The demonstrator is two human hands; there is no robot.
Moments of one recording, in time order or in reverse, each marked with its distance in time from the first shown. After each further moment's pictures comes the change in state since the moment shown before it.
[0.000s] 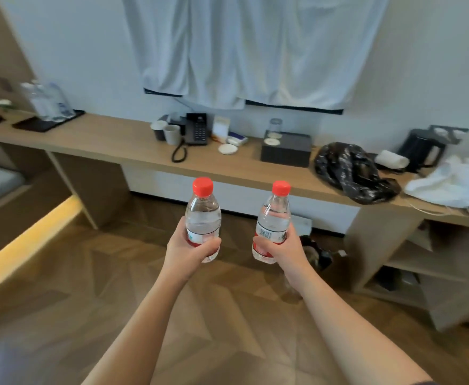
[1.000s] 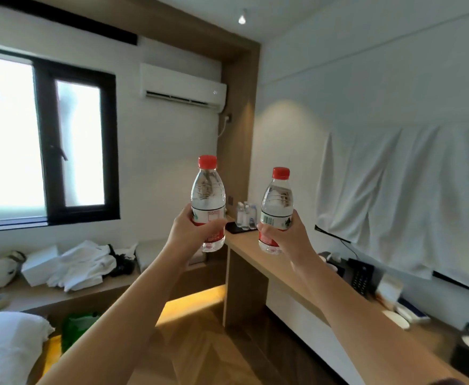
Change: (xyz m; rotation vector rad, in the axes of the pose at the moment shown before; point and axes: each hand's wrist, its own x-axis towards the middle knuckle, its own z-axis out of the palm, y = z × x) left_hand 0.006 0.221 -0.219 0.067 0.751 0.293; right_hand 0.093 -0.274 0.266 0.125 -0.728 -0.589
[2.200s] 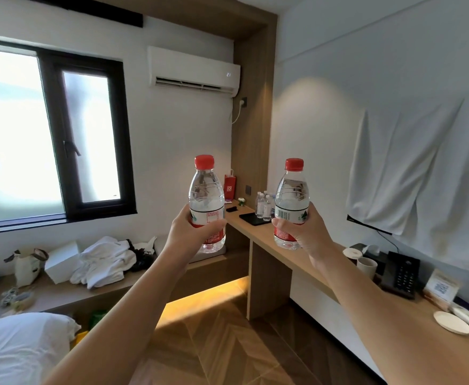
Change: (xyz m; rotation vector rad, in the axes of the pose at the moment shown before) left_hand 0.089 -0.074 -0.073 0.094 0.053 -0.043; right_hand 0.075 0.061 0.071 0.016 -0.024 0.020
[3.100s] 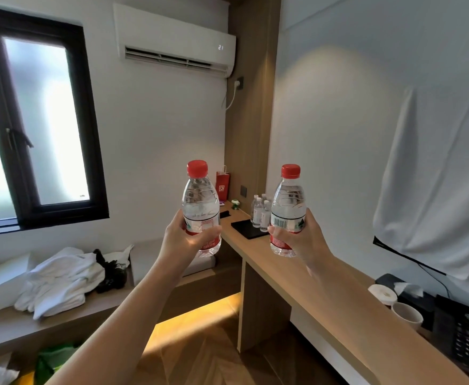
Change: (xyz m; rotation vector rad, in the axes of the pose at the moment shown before) left_hand 0.296 -0.145 0.124 0.012 -0.025 0.061; right_hand 0.293 0.193 -0.035 -0.097 0.005 0.024
